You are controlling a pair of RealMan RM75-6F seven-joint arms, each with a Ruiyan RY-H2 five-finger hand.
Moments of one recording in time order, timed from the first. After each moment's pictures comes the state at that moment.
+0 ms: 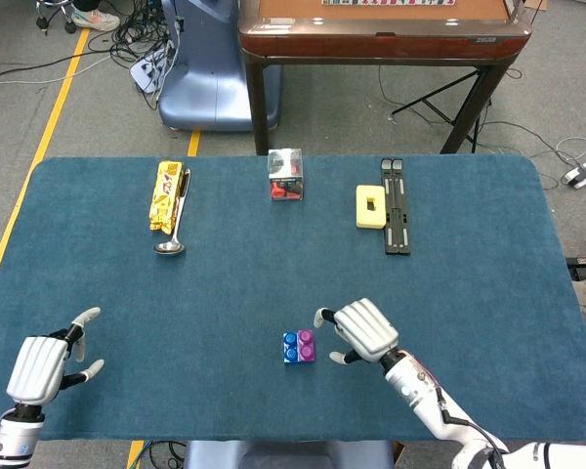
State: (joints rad) left arm -0.12 -1.34 -0.01 -1.39 1.64 1.56 0.00; right arm 0.55 -1.41 0.12 -1.91 -1.28 0.98 -0.40
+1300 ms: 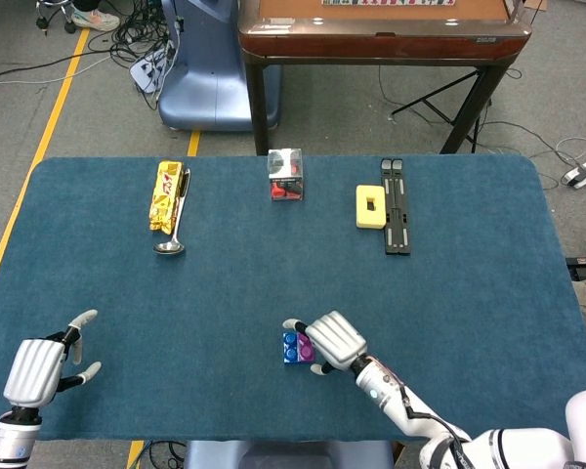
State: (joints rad) left arm -0.11 -1.34 0.01 -1.38 1.63 1.56 -0.01; right arm 0.66 -1.59 0.07 -1.75 -1.21 0.93 -0.48
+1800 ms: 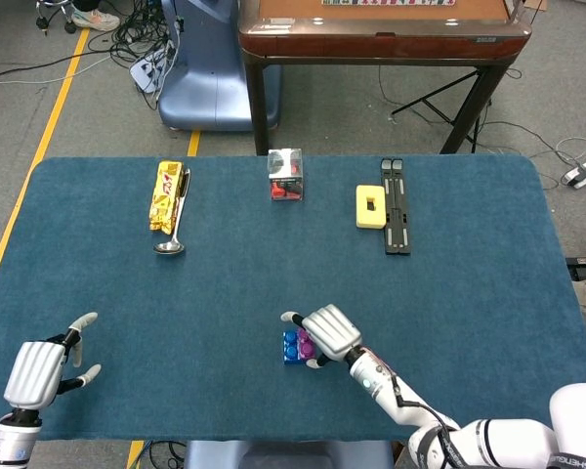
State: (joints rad) left arm -0.10 -1.34 0.01 -1.38 1.63 1.56 -0.01; right arm 0.70 -1.64 0.10 -1.65 -1.16 0.91 -0.44
